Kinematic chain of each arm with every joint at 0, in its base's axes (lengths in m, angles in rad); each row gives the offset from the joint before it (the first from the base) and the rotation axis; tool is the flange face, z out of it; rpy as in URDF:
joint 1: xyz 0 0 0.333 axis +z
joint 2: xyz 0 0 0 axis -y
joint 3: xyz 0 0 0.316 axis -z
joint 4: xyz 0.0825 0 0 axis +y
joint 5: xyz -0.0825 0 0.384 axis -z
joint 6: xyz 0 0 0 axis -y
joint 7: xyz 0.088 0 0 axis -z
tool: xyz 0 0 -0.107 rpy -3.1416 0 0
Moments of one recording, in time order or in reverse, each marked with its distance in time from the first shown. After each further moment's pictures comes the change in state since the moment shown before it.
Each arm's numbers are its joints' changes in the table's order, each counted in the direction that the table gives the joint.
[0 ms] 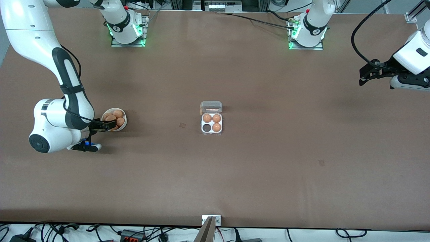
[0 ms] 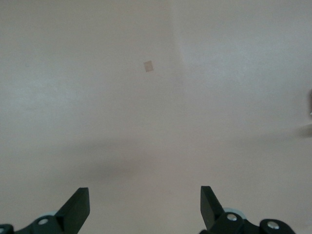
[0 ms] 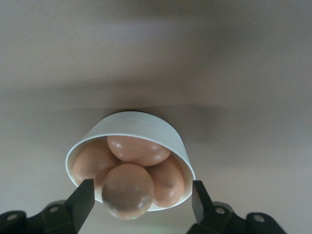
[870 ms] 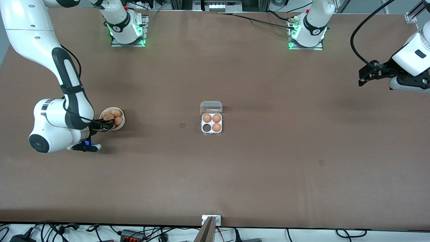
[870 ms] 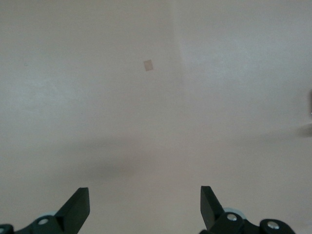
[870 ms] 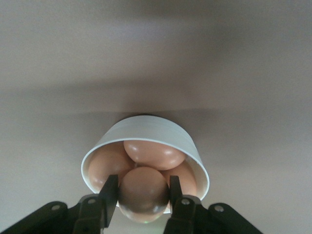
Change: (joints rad) left arm 0.000 -0.006 0.000 0.000 0.000 0.000 0.000; right arm 0.000 0.000 -0.001 -0.009 -0.005 0.001 0.000
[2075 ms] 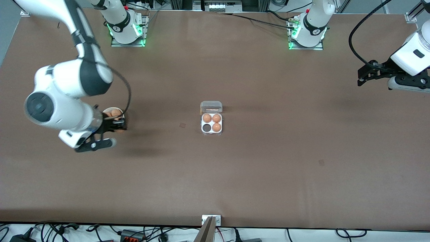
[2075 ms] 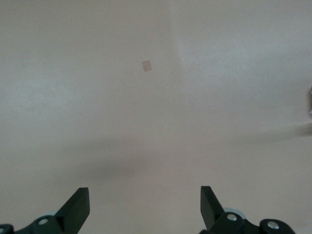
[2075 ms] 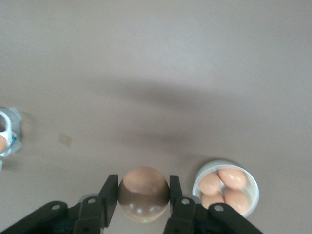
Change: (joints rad) left arm -0.002 0.000 0.005 -0.003 0.000 0.000 0.000; right arm 0.256 0.288 -0.020 0.033 0.027 0.225 0.003
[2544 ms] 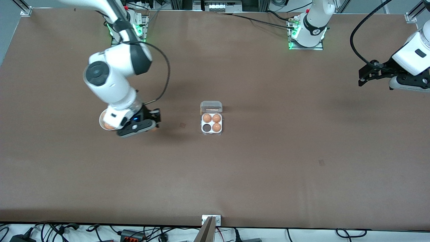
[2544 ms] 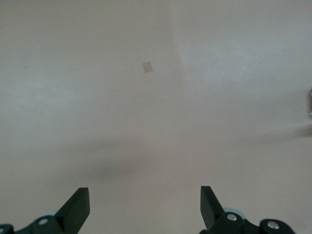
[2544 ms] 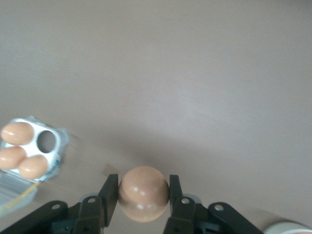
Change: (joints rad) left arm 0.001 -0.002 -0.002 -0.004 0.000 0.000 0.000; right arm 0.182 0.073 -0.001 0.266 0.001 0.429 0.058
